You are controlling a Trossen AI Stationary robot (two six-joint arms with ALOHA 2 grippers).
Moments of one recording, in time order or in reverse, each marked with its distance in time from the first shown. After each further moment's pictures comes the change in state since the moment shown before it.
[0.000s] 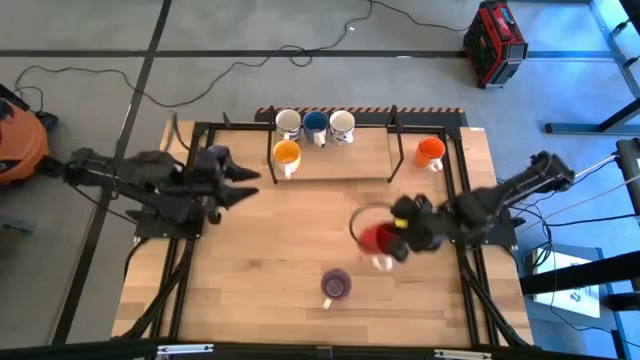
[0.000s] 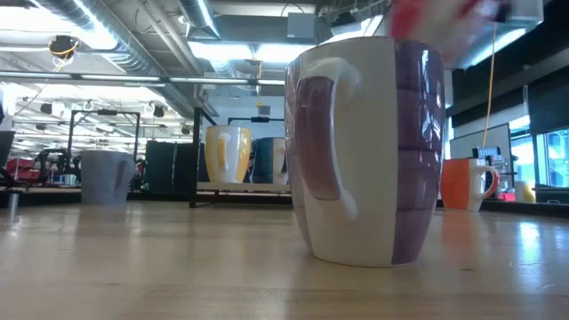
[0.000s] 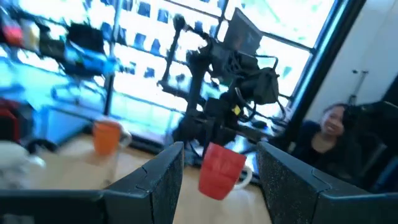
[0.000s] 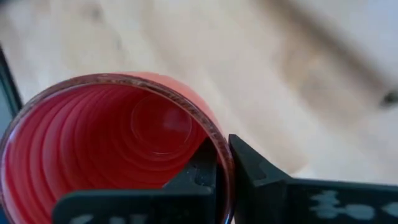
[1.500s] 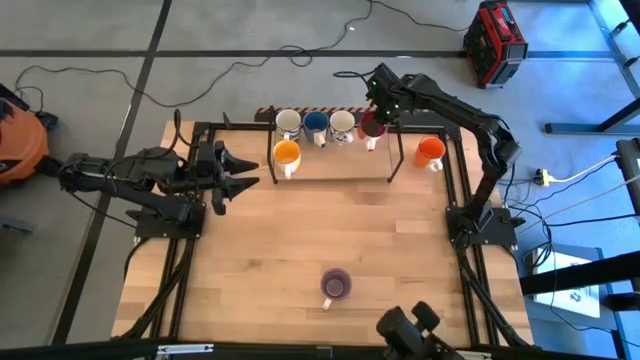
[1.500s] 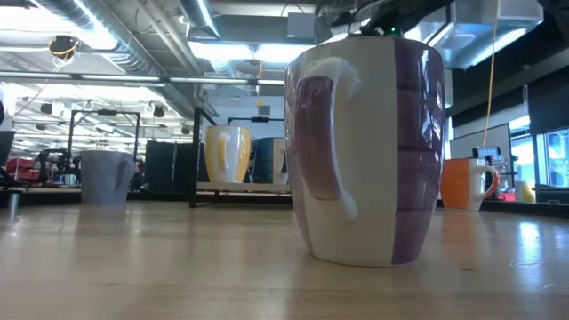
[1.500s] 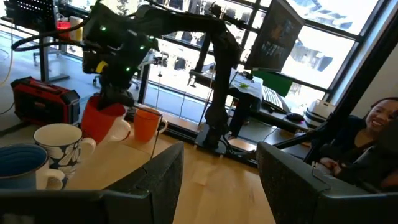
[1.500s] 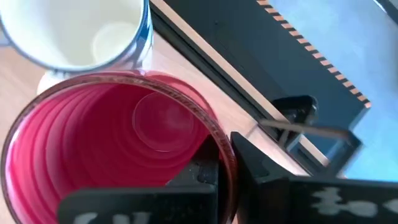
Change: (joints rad) left arm 0.086 -0.026 0.000 -0.117 -0.037 -0.016; right arm -1.192 0.514 0.433 -0.032 -0.299 -0.946
